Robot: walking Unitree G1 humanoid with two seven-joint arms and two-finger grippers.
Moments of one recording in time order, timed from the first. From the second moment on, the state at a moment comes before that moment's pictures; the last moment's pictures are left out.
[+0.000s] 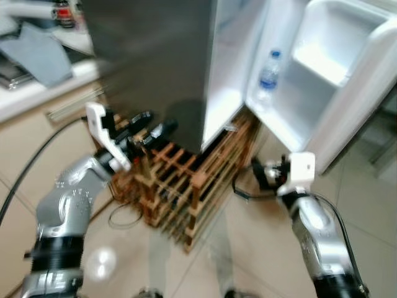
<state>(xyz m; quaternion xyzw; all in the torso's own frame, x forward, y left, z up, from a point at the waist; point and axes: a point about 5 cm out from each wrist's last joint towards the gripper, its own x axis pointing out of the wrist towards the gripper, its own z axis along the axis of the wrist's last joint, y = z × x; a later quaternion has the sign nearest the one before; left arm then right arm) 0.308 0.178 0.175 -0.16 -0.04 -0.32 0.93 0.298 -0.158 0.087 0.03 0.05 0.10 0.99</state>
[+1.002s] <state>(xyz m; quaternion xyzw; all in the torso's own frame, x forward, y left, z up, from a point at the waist) 0.317 0.181 0.134 0.01 -0.01 0.06 1.00 0.319 -0.140 0.091 0.09 0.03 0.11 0.99</state>
